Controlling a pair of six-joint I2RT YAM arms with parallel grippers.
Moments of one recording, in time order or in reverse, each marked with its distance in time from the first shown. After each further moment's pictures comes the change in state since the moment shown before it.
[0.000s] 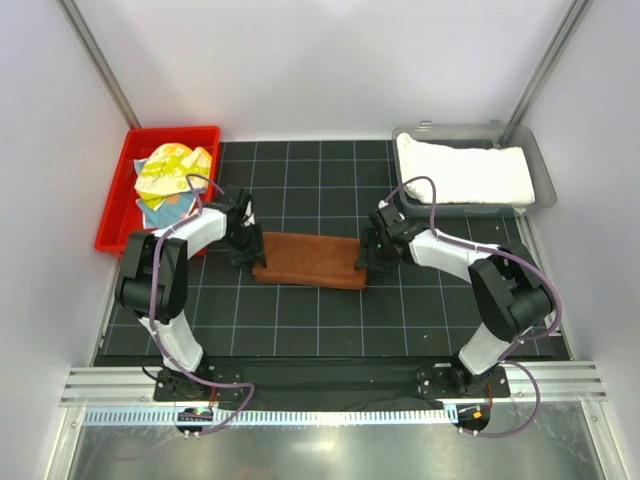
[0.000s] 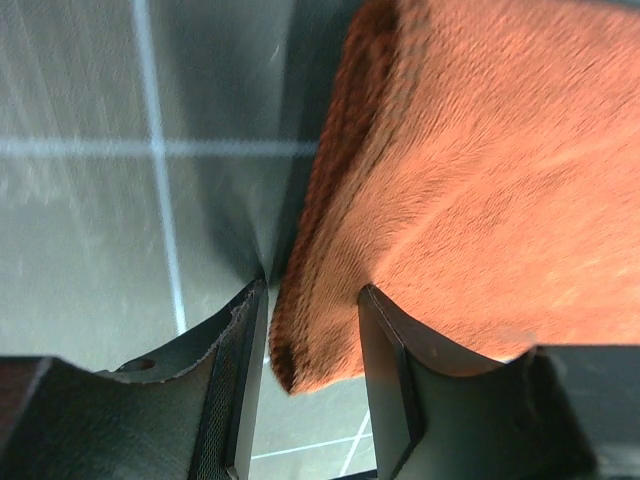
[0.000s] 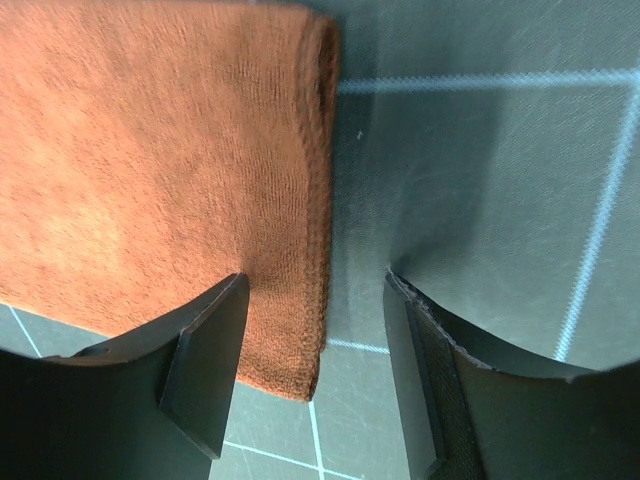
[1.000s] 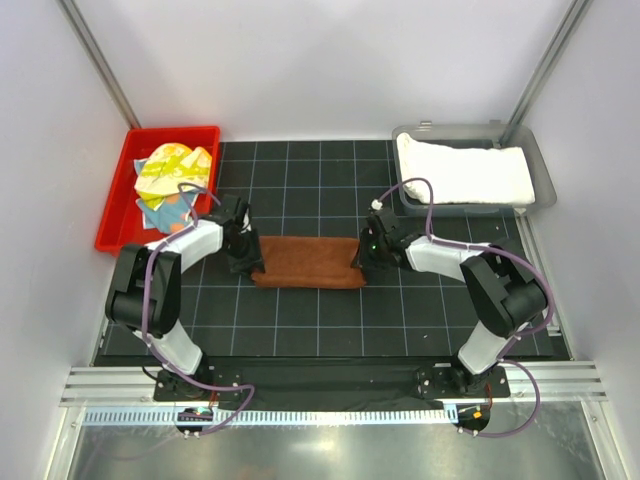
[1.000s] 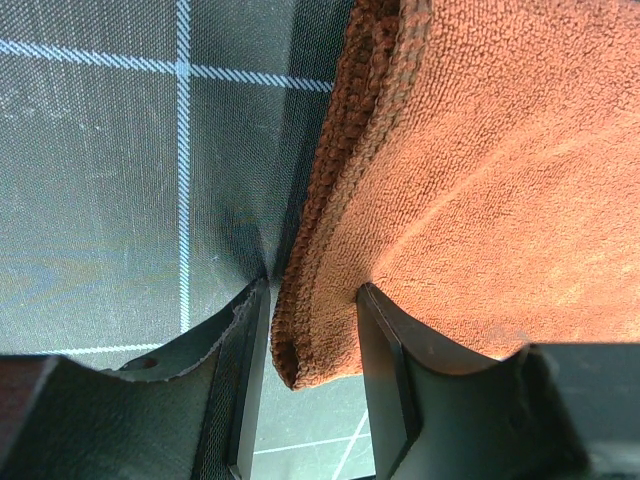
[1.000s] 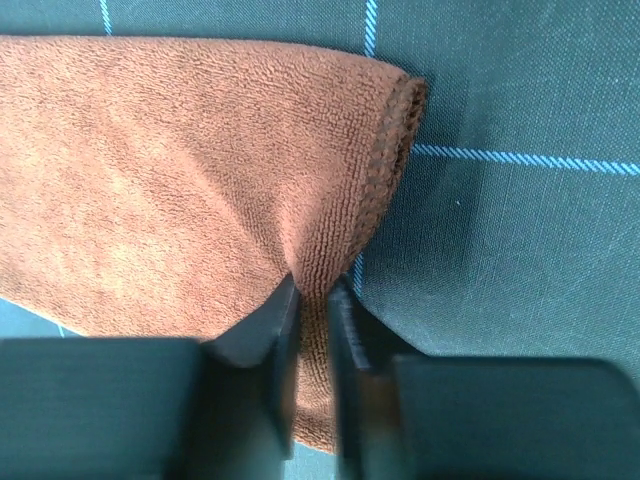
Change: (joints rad) left arm -0.014 -0.113 -0.143 0.072 -0.038 -0.076; right arm 0.029 0.034 -0.071 0.251 -0.042 -0.005
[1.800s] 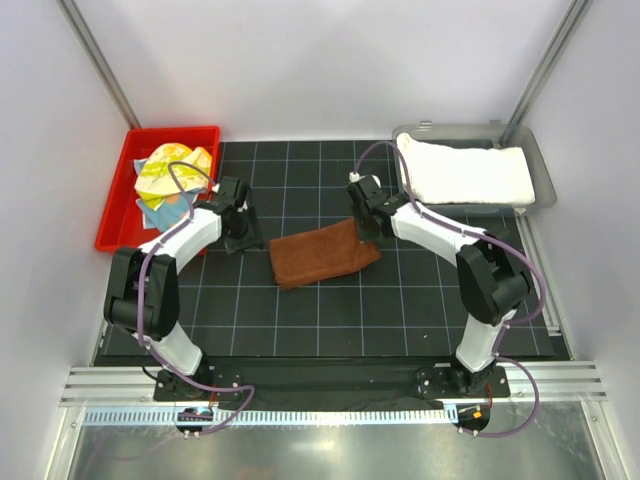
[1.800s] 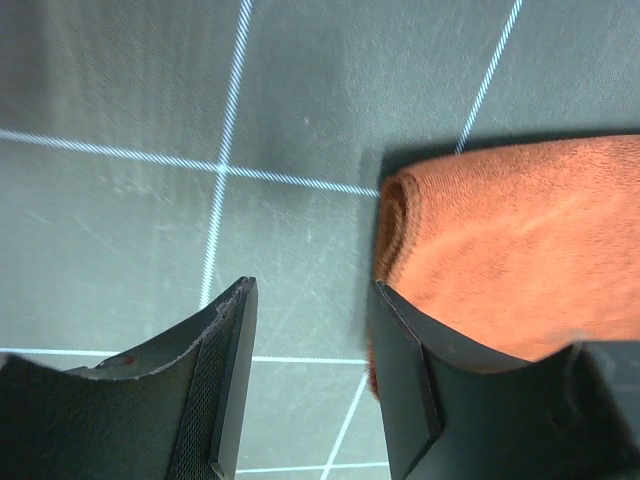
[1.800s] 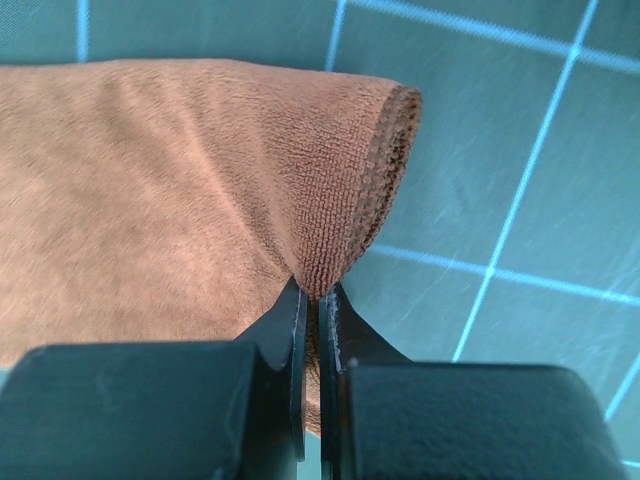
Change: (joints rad) left arm -0.009 -0.024 0.126 -0.025 -0.126 -0.059; right arm 0.030 0.085 0.399 -0.407 0.281 -0.346
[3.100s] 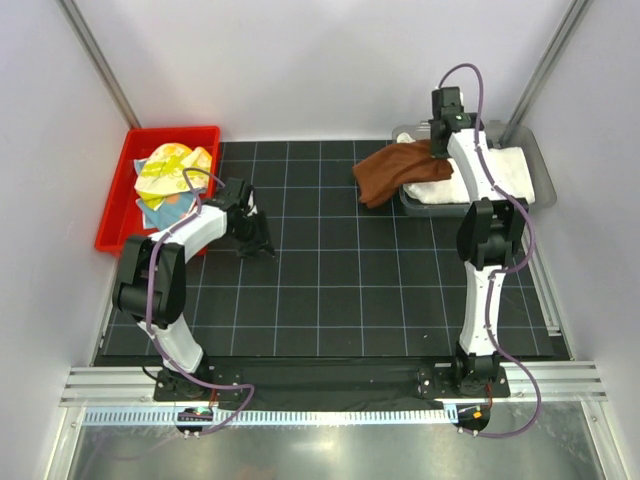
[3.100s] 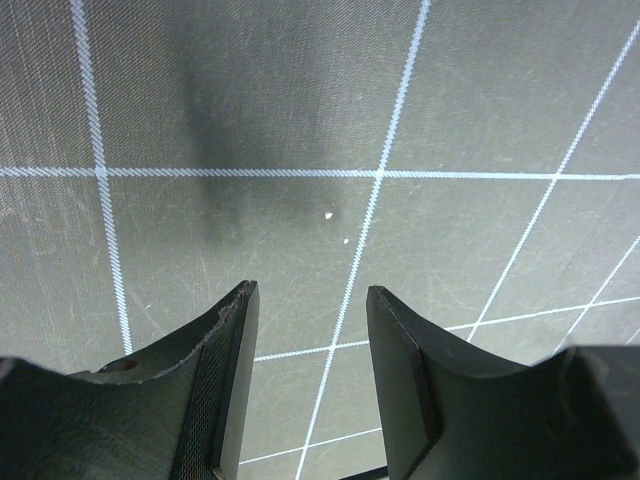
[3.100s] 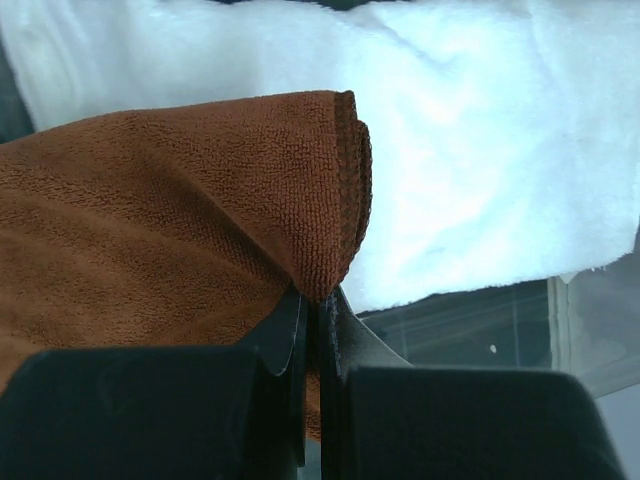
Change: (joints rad) left arm 0.000 0.086 0.031 0.000 0.187 0.046; right arm -0.486 0.488 0.984 -0.340 0.147 -0.268
